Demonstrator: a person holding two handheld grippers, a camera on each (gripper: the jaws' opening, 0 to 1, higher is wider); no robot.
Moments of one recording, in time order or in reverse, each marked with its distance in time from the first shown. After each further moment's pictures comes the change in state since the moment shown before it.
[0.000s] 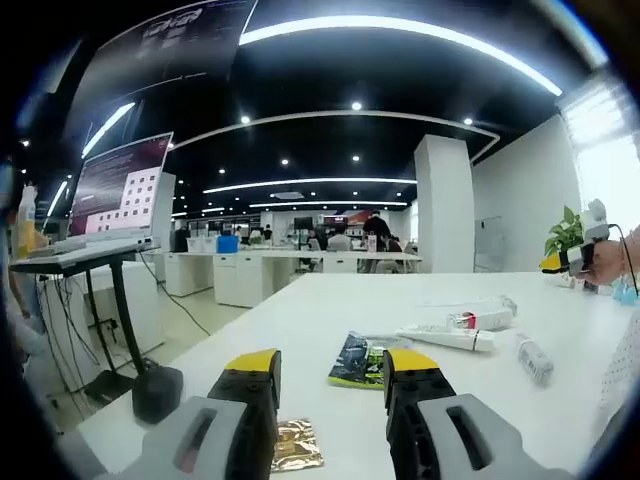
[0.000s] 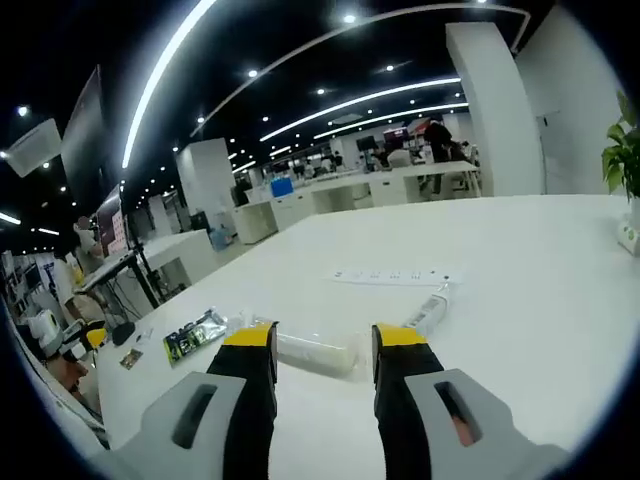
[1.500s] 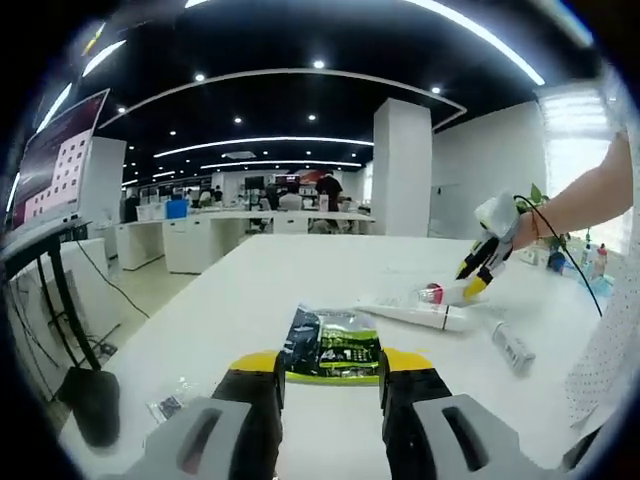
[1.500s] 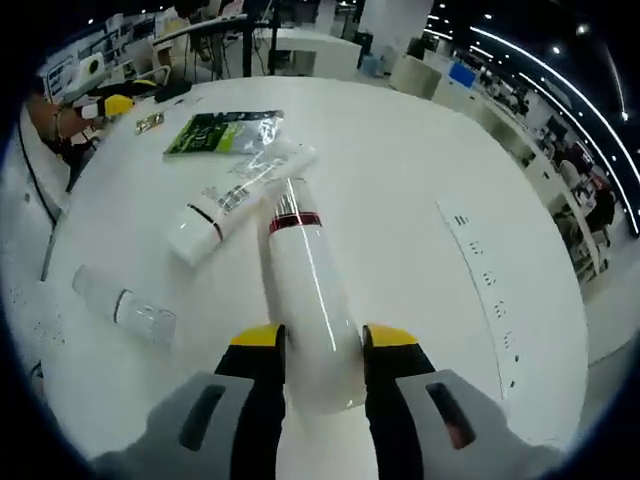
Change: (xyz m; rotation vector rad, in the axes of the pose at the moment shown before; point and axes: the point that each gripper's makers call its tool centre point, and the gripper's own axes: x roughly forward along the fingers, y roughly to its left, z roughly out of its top) left arm 0.044 -0.070 -0.043 0.013 0.203 -0.230; right arm 0.133 0.021 -0.100 -0.884 0.708 0.480
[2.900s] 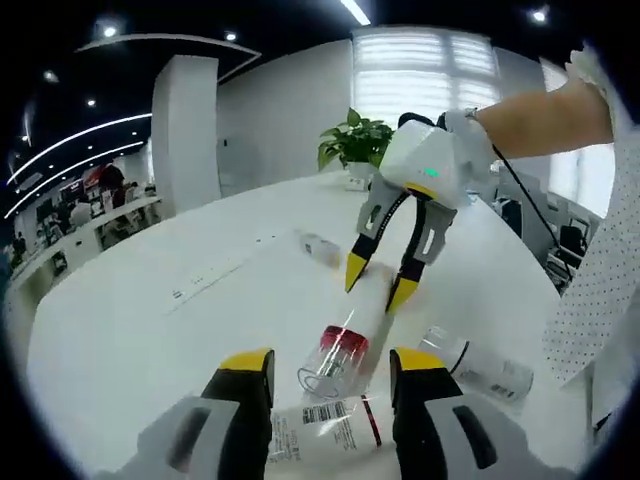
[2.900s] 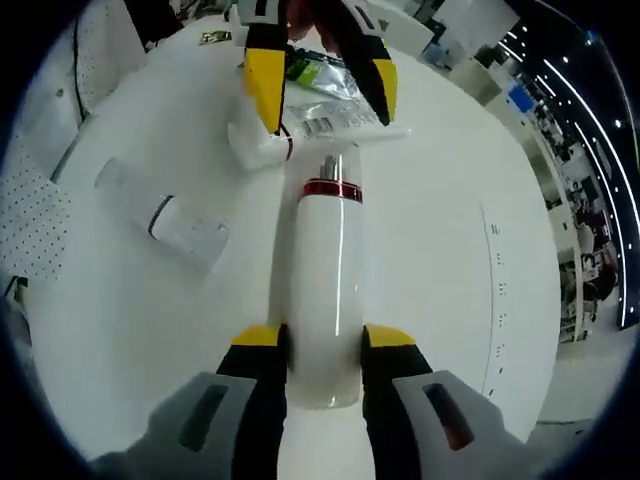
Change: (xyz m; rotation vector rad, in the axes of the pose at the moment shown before) left arm 0.178 -0.186 0.000 0.439 0.313 -0.879; right arm -0.018 0.040 -0.031 -0.283 0.145 0.044
